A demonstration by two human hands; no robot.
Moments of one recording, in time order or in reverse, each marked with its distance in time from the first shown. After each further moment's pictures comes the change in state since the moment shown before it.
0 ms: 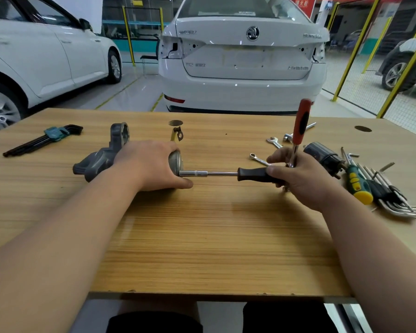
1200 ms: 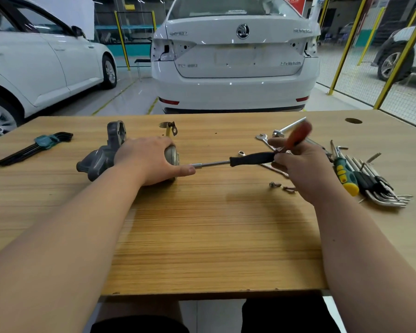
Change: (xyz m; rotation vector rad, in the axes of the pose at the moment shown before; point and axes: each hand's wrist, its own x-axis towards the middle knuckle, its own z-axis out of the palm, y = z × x) left_hand 0.022 0.018 0.006 -0.031 0.083 -0.067; right_hand -0.006 -0.002 -0.009 0.151 0.275 -0.018
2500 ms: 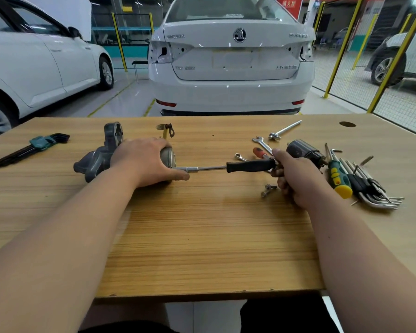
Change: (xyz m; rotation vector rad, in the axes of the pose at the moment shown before) left_hand -0.003 -0.002 -0.004 -0.017 0.007 0.025; right_hand 0.014 0.012 0.002 -0.035 0.077 0.427
